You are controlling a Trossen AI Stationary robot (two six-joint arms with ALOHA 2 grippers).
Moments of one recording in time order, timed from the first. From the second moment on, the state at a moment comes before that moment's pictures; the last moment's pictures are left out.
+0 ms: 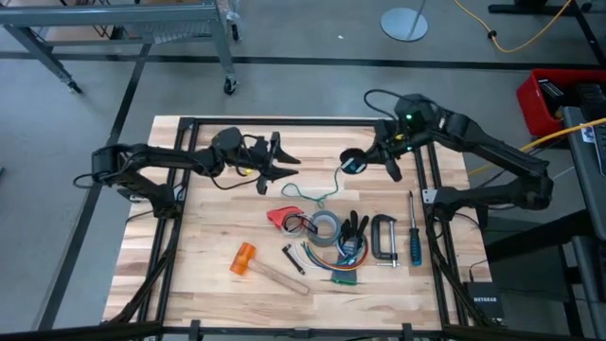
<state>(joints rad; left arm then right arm) 0.32 1.44 0.71 0.79 0.52 -0.08 -0.48 1.10 1.21 -0.82 -0.60 -0.11</state>
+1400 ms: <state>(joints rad) 0.28 1.47 0.71 0.69 0.51 -0.04 -0.23 1.46 1.21 -0.41 -0.35 -0.13</state>
